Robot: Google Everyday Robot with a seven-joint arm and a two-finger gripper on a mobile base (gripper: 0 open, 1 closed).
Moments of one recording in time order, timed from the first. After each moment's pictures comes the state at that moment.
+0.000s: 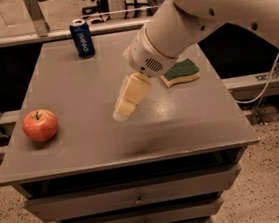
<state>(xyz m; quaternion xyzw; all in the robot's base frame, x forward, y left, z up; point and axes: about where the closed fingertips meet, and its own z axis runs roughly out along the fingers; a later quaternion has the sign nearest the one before) 0.529 0.015 0.920 -0.61 0.71 0.15 0.31</state>
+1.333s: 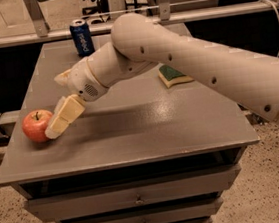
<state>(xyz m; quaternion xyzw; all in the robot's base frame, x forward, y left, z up) 0.539 0.188 0.881 -0.62 0.59 0.36 0.36</state>
